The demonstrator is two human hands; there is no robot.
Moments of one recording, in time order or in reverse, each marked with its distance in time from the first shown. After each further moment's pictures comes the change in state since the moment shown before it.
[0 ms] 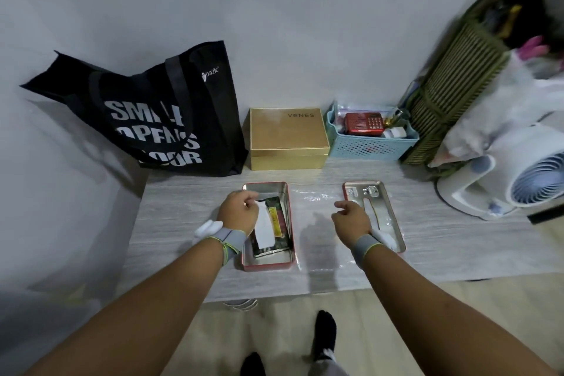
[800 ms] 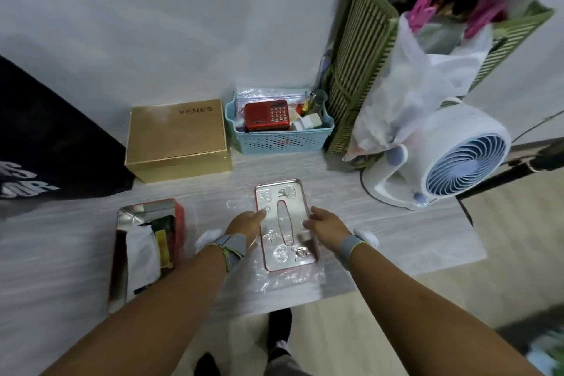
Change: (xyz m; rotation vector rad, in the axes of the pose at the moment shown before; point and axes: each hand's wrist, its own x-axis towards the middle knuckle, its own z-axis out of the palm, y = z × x) left_hand 0.027 0.114 0.252 -0.148 -0.491 -0.455; right_hand 0.134 0.098 -0.150 0.028 -0.314 0.161
